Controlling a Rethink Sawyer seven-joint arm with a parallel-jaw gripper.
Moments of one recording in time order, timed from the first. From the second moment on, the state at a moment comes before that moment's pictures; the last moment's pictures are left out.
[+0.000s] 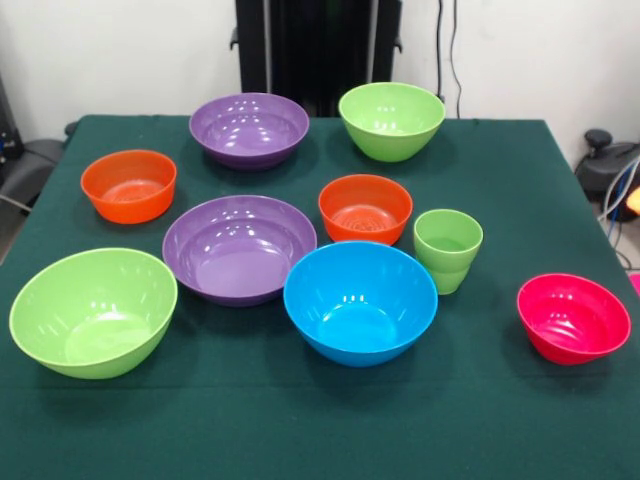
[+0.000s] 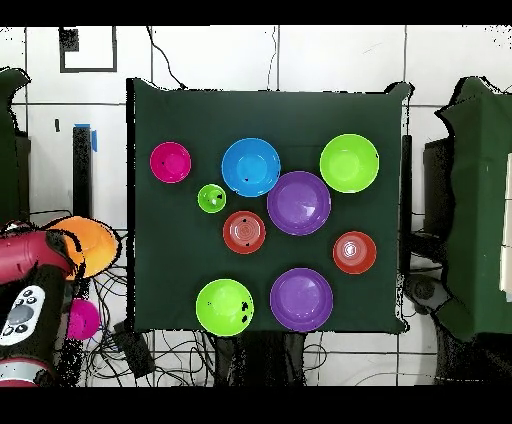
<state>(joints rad) 0.71 -0.30 -0.20 1.30 0.58 0.45 2.61</state>
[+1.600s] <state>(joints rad) 0.01 -0.71 0.28 1.85 0.19 0.44 2.48</state>
